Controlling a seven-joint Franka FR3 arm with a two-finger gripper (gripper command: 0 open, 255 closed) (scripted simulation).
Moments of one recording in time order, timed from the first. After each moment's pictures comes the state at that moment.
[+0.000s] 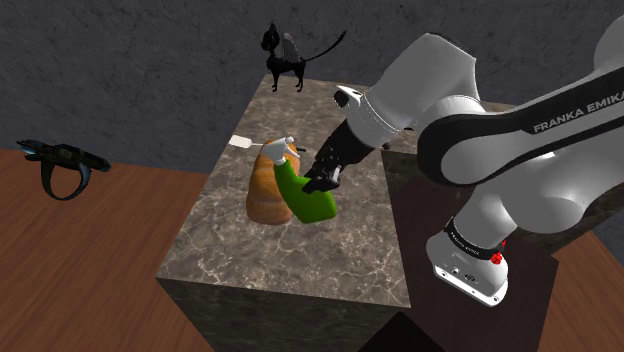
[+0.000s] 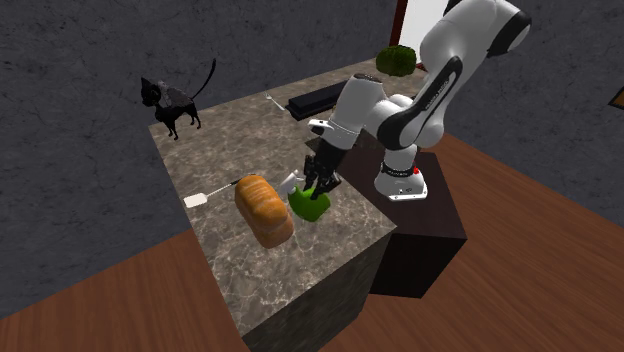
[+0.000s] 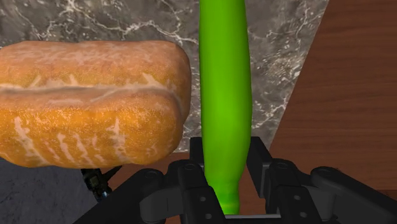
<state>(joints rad) 0.47 -0.62 0.38 -2.85 0.44 2.76 -0.24</state>
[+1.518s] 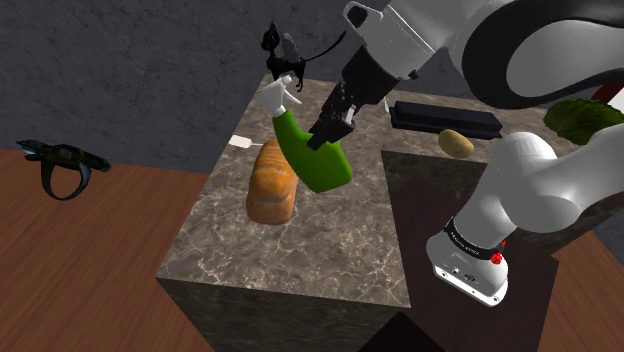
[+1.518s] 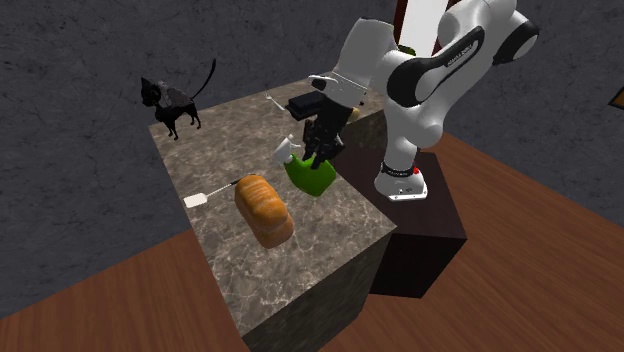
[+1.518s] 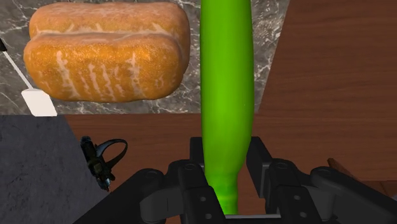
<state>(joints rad) 0.41 -0.78 0.33 -2.62 0.35 2.38 -0.19</state>
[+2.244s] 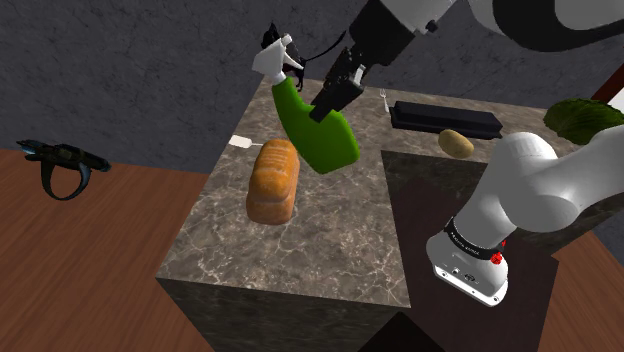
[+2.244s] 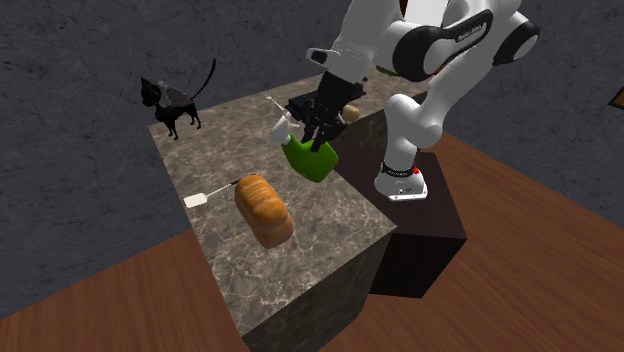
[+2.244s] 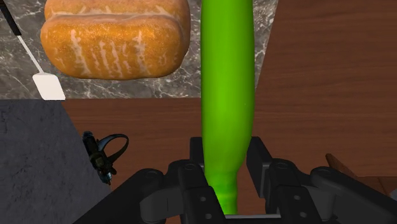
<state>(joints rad) 0.39 -0.78 0.31 -2.48 0.31 2.24 -0.17</state>
